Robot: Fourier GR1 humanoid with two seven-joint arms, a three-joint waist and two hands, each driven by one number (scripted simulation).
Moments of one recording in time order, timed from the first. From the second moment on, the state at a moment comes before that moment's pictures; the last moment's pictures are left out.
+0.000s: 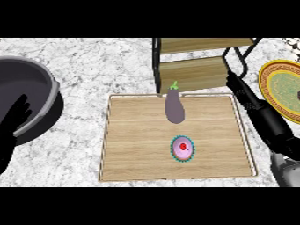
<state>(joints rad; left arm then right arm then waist) 0.06 0.54 -0.08 -1.63 0.23 0.20 0.15 -0.18 -0.40 0.21 -1.62 -0.12 0.06 -0.10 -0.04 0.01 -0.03</state>
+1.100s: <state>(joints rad) -0.08 0.36 -0.11 -1.66 0.19 0.32 0.12 -0.66 -0.41 0.30 -1.58 -0.50 0.63 0.32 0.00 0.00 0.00</state>
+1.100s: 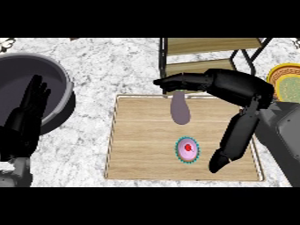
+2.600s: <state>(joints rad) -0.09 0.31 -0.08 -1.67 0.14 0.30 0.14 -0.76 -0.44 0.76 -1.90 0.30 0.78 0.69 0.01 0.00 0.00</state>
